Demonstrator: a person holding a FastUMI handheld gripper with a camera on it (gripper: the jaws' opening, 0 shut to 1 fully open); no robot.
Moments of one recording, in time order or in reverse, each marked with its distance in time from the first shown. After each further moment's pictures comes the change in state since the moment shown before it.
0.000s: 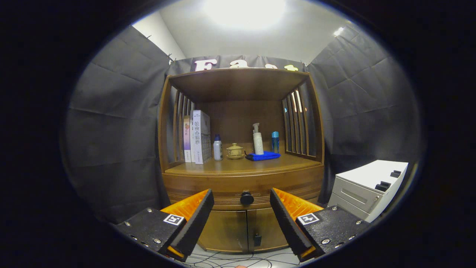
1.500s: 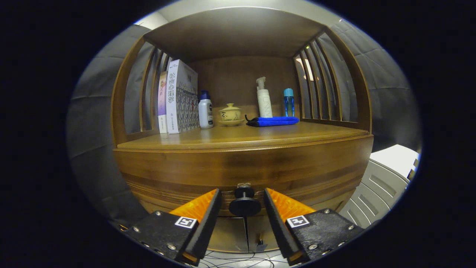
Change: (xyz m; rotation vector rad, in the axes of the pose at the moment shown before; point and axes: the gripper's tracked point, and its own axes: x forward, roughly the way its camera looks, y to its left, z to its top) arm 0.157 -0.006 -0.102 0.008 0.218 0.033
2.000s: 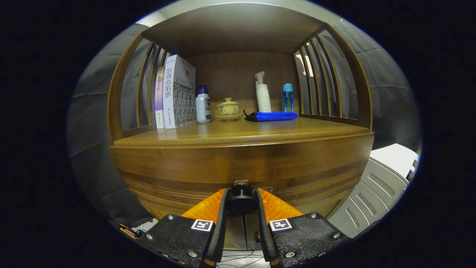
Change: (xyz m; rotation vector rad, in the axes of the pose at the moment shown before) arm -0.003 -0.001 -0.003 -0.010 0.043 -0.012
